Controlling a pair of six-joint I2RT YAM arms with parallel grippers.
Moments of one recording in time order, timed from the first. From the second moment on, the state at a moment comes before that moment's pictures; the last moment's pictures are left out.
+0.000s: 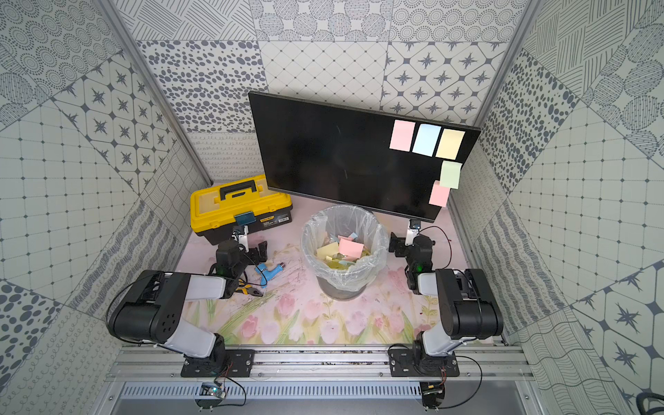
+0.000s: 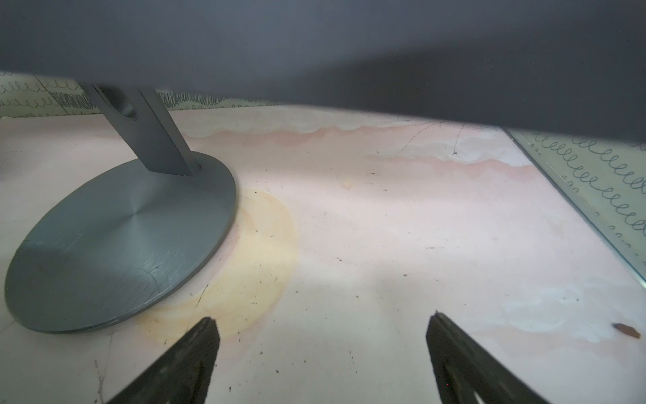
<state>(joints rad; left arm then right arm) -0.05 1.55 0.40 0.69 -0.03 -0.08 0.02 1.55 0.39 0.82 -0.01 0.03</state>
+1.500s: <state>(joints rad) -0.05 1.32 1.34 -0.31 0.23 -0.43 0.06 0.84 1.26 -0.45 -0.03 0.52</state>
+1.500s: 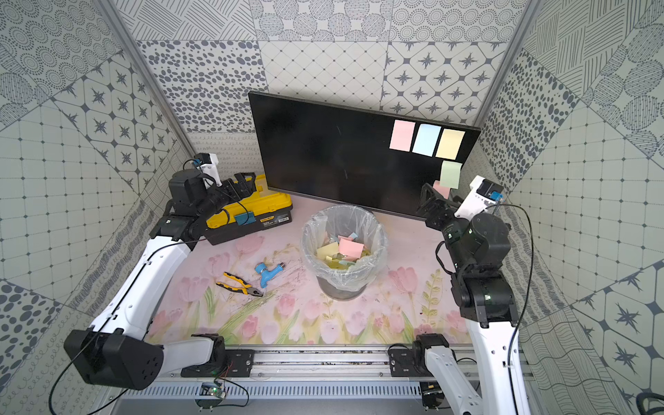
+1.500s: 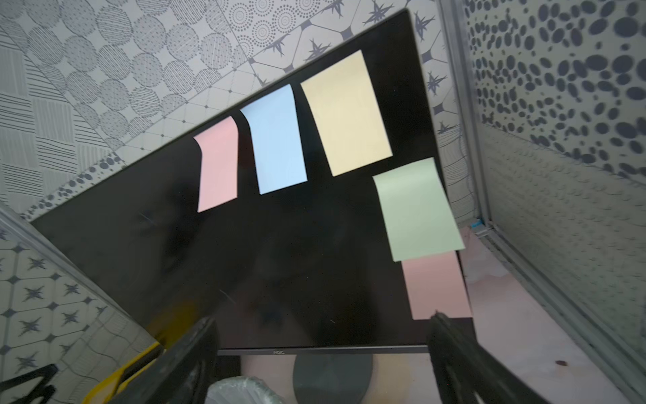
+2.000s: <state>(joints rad) -0.20 1.49 1.53 -0.44 0.72 -0.57 0.06 1.11 1.41 -0.24 -0.30 1.05</state>
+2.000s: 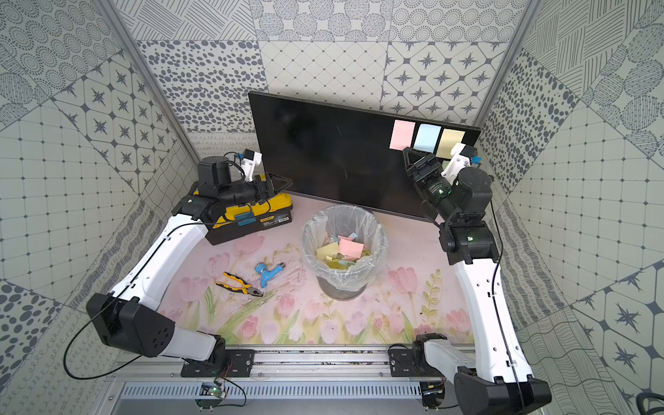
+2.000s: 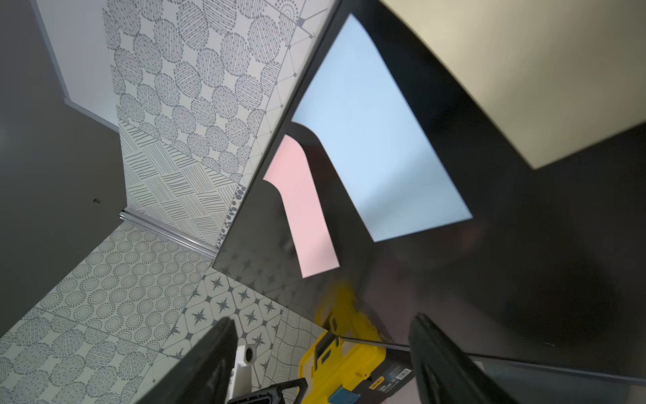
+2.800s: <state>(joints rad) -0.37 1.55 1.52 -0.61 0.69 -0.49 0.08 1.25 1.50 -0.21 -0.23 1.22</state>
